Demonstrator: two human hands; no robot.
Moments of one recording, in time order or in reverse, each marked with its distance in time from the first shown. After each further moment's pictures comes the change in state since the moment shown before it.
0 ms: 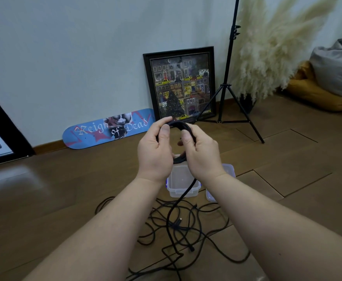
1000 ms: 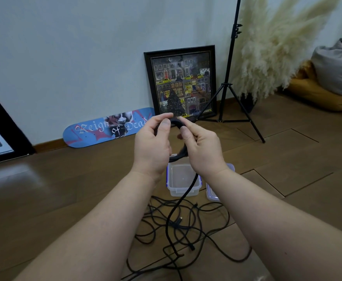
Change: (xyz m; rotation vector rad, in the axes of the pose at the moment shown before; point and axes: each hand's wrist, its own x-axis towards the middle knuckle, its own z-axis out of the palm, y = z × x) left_hand 0.007 0.014 -0.007 -0.157 -0.041 -0.140; right_hand 0.007 0.000 0.001 0.115 0.012 -0.021
